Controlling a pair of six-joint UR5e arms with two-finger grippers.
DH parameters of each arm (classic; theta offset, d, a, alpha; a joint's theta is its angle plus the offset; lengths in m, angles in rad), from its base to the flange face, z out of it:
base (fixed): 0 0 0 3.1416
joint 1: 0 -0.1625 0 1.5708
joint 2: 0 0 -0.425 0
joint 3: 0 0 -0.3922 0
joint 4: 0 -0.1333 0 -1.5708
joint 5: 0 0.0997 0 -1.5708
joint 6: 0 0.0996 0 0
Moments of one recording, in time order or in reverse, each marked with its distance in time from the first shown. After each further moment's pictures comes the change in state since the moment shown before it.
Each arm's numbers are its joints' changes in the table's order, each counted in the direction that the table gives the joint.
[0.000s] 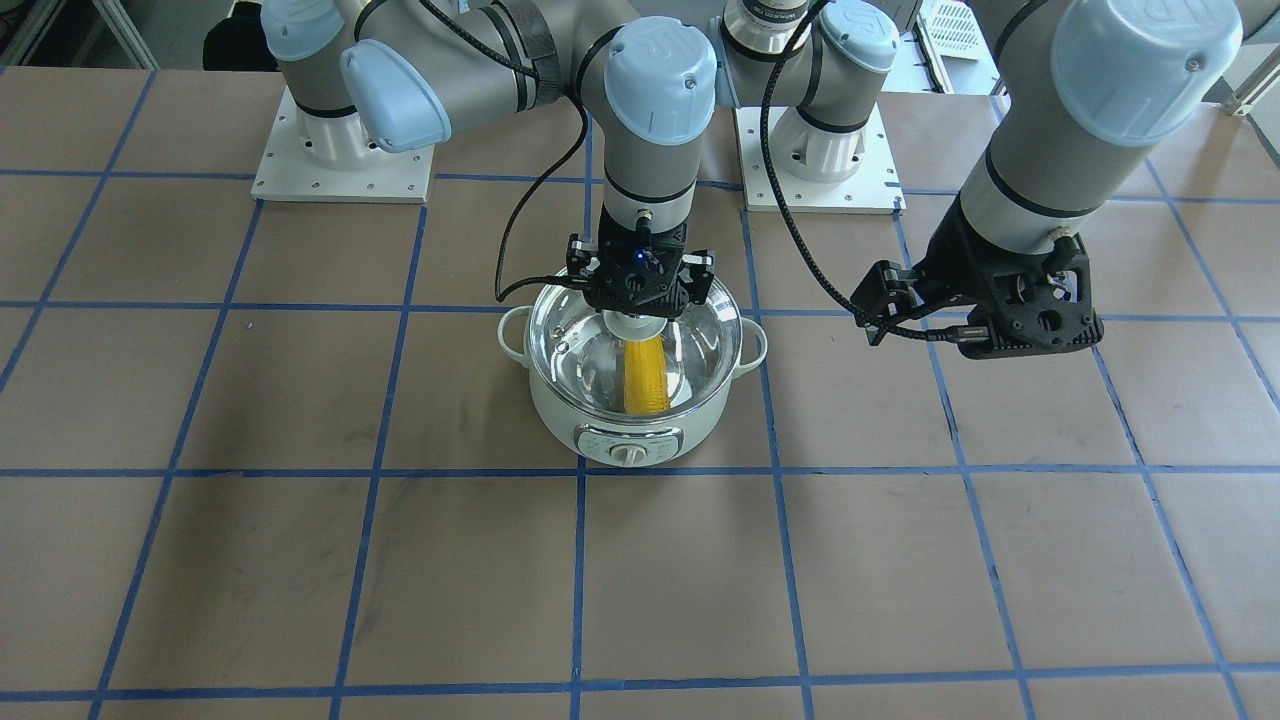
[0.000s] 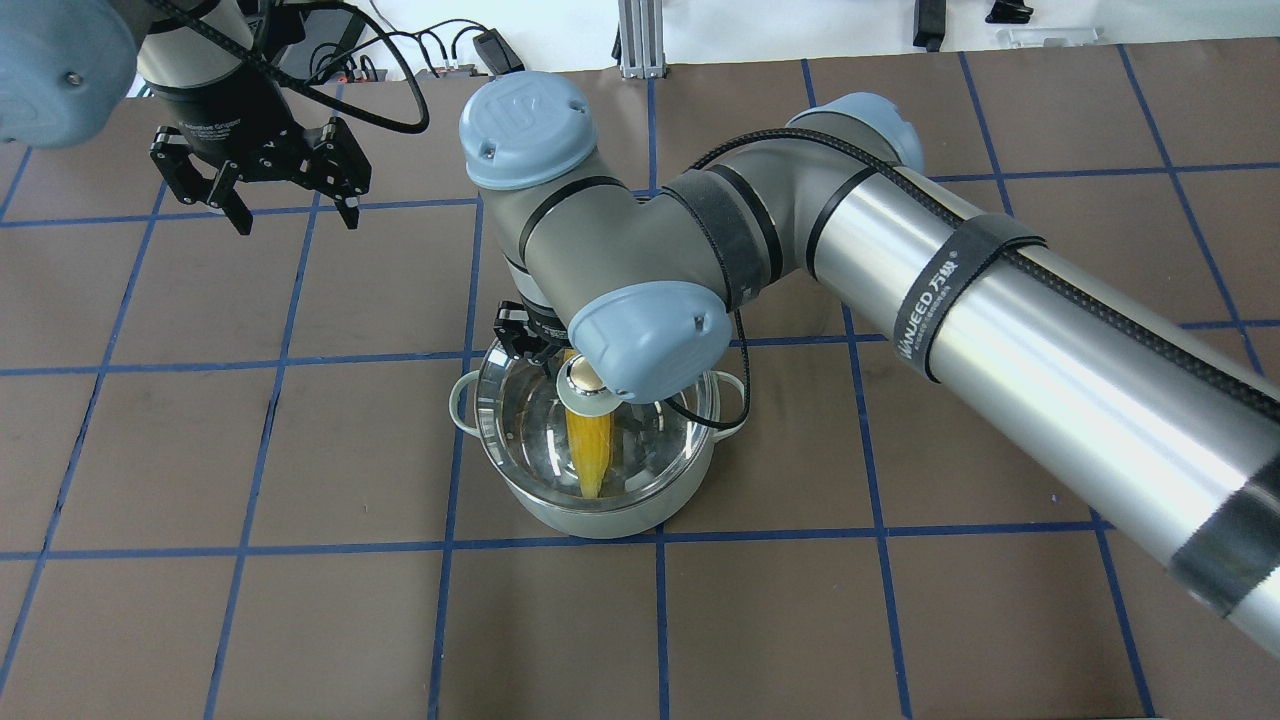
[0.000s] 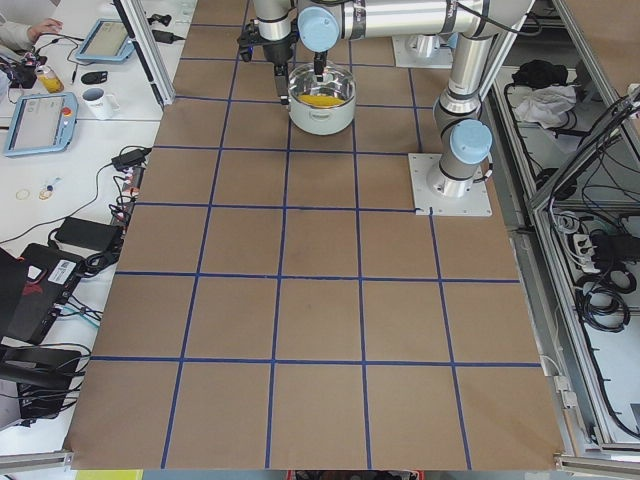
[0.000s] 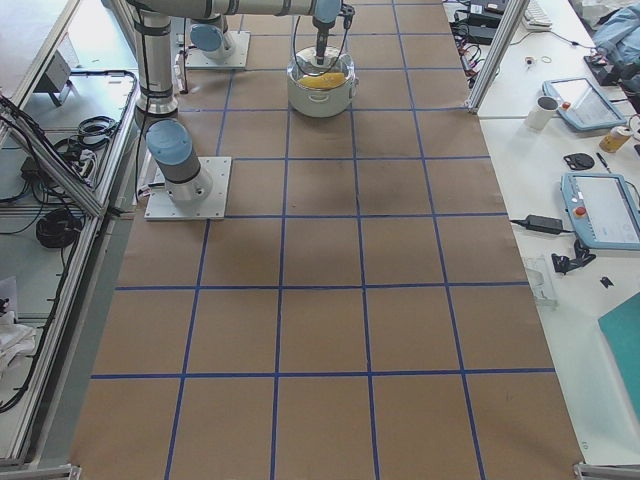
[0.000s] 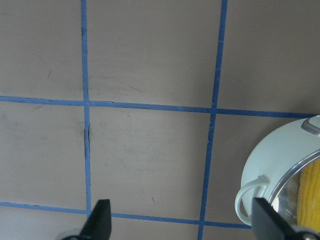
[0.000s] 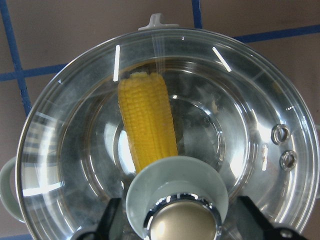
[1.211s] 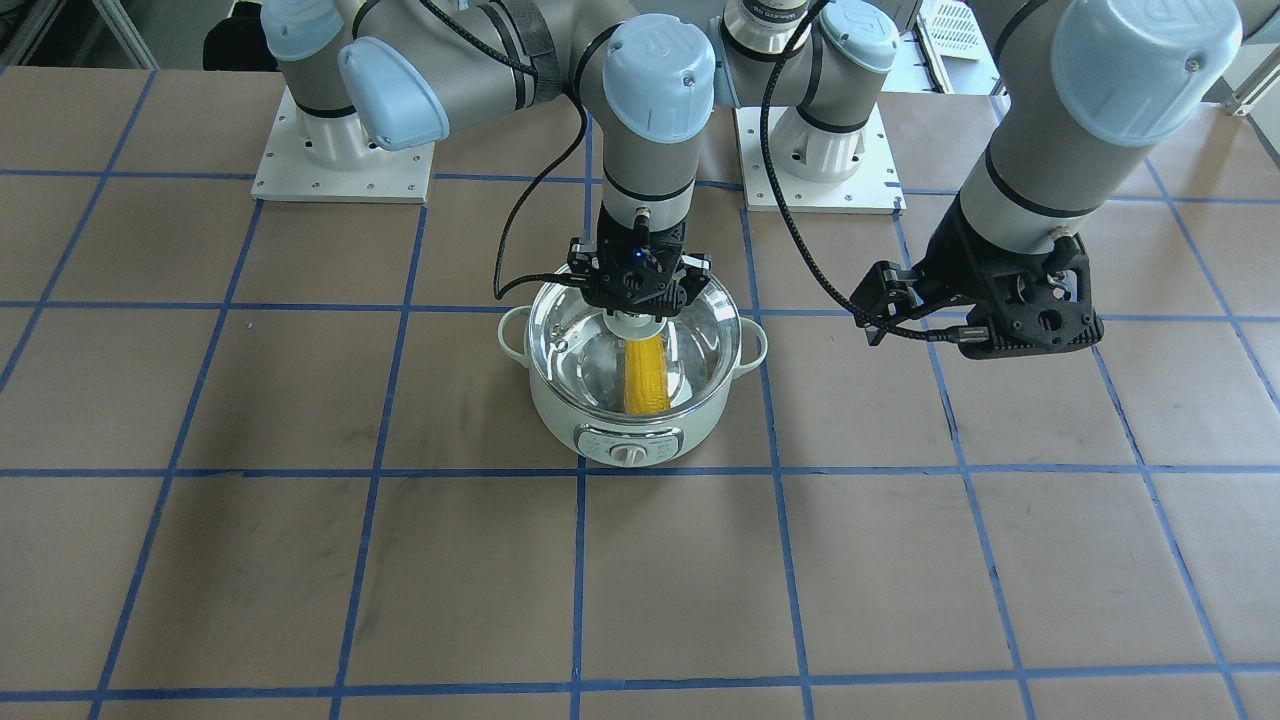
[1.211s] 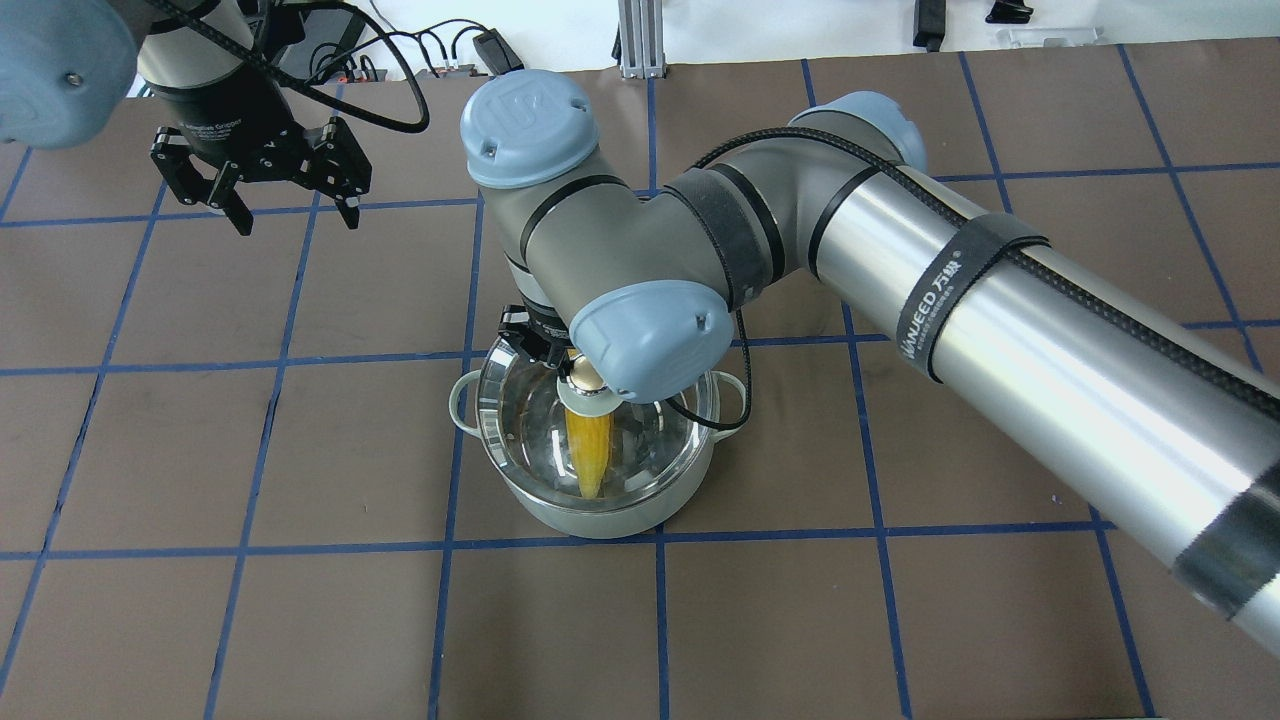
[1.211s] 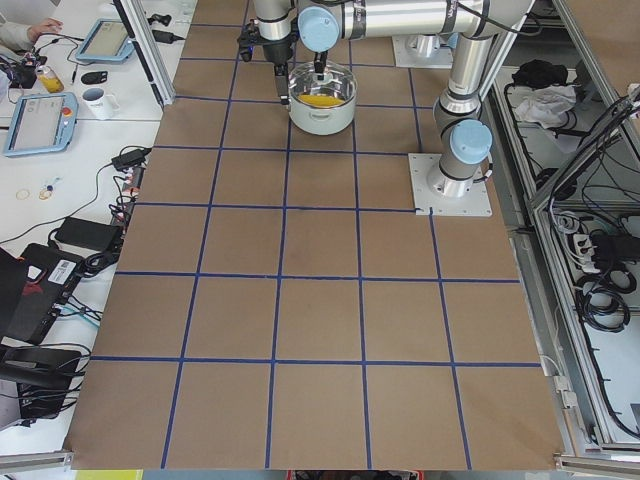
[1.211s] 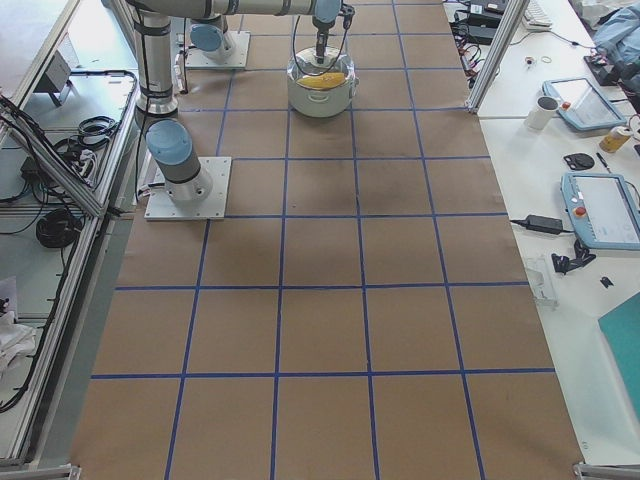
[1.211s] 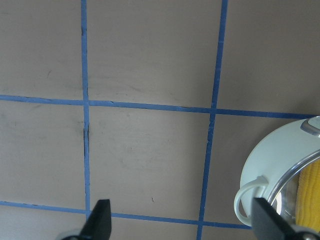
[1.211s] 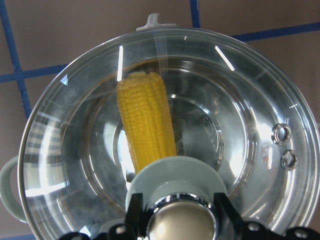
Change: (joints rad) left arm 0.000 0.000 0.001 0.000 -0.001 -0.006; right arm 0.001 0.003 0.000 -0.003 0.001 0.009
